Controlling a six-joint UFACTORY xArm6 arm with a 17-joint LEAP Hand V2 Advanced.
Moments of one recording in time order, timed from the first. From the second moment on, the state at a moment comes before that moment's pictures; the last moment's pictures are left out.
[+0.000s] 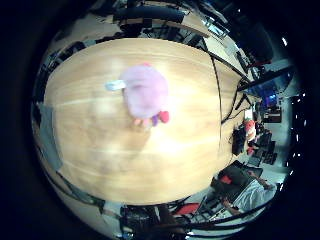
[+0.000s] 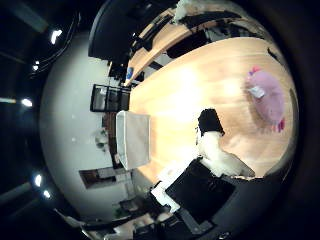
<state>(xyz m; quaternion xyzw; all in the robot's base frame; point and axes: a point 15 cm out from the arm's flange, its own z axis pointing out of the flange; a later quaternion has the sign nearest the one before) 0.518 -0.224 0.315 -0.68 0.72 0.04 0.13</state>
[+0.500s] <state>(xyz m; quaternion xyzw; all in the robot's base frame) 0.517 -0.274 0.277 -0.65 0.75 0.03 0.13</state>
